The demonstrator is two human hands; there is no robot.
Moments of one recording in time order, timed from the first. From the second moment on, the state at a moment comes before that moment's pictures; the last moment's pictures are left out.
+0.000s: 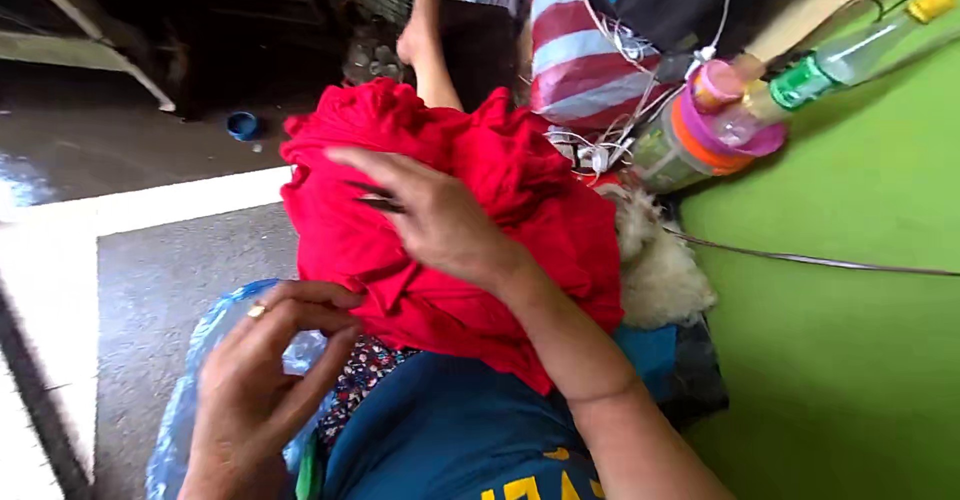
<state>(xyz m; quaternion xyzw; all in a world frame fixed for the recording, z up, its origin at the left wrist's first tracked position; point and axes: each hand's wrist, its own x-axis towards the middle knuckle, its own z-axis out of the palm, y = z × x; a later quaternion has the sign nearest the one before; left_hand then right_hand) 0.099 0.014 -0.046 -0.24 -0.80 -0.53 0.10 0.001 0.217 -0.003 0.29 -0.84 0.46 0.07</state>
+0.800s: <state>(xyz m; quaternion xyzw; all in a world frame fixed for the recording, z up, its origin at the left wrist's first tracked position) 0.096 0.036 -0.045 -0.14 -0.77 -0.62 0.08 0.109 0.420 -0.030 0.00 -0.93 0.33 0.15</state>
